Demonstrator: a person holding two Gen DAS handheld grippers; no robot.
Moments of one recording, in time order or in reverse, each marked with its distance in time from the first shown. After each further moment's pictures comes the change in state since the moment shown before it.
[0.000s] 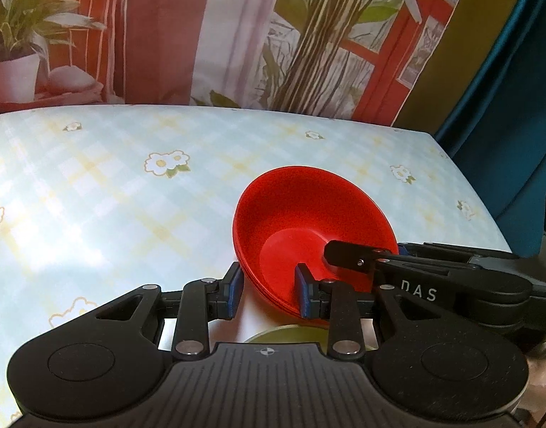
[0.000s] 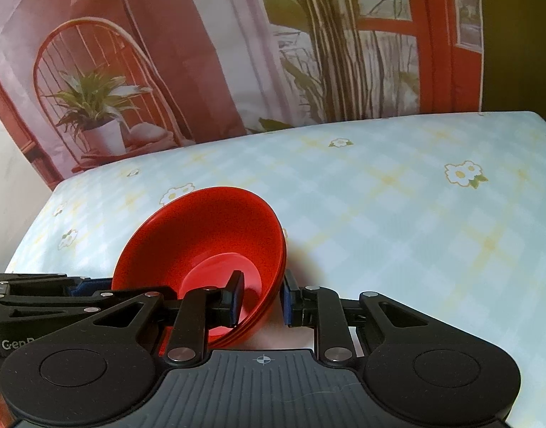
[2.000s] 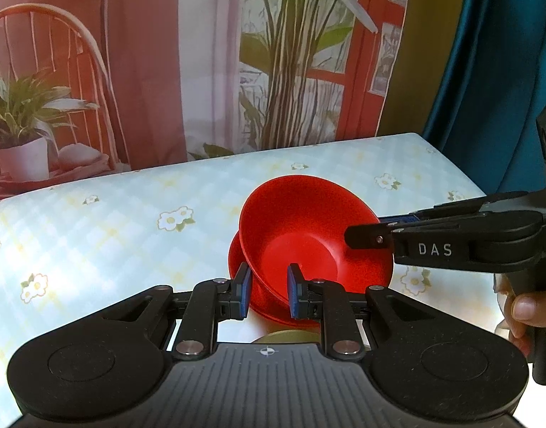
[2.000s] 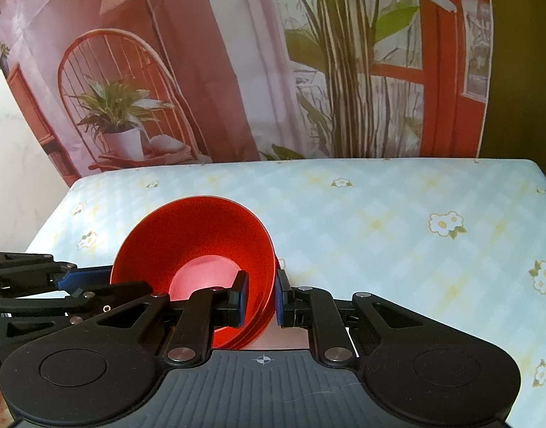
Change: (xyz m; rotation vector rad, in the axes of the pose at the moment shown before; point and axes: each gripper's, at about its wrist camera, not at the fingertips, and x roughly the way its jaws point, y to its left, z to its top) left arm -0.041 -0.031 0.000 0.210 -0.137 0.098; right arm -0.042 0.003 0.024 -0.092 -0.008 0.020
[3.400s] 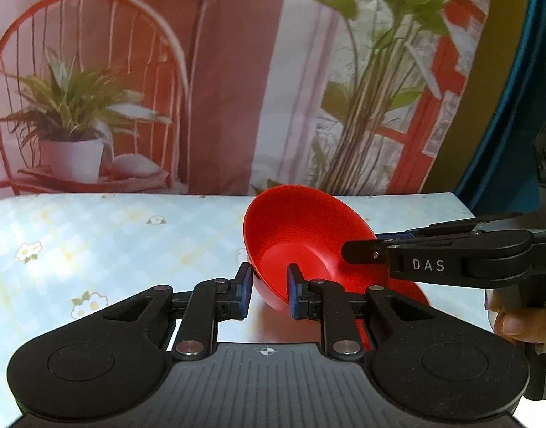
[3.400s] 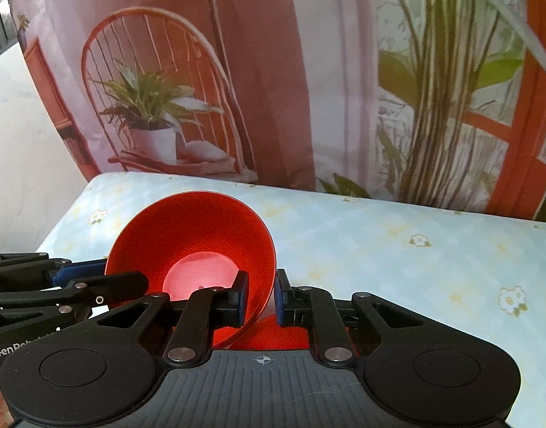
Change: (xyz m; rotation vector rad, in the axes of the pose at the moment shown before) left arm -0.023 0.083 0.018 -0.154 -0.123 0.047; right arm 0.048 0.077 0.055 -0.108 0.022 0.026
